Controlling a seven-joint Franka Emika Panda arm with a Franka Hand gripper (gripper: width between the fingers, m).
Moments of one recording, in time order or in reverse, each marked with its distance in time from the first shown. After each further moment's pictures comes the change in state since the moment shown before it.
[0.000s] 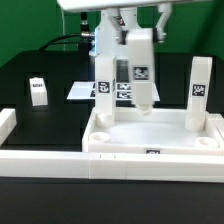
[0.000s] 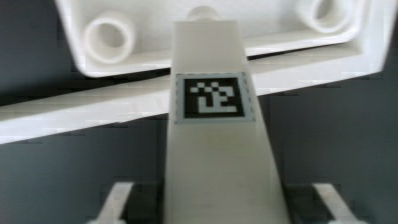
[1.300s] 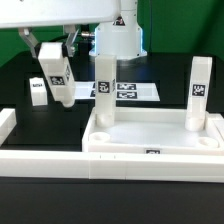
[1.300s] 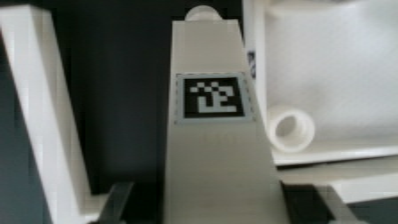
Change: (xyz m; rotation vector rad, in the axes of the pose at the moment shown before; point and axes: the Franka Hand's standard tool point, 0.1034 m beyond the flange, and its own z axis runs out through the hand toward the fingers) arm -0.013 0.144 0.009 -0.041 -0.211 -0.066
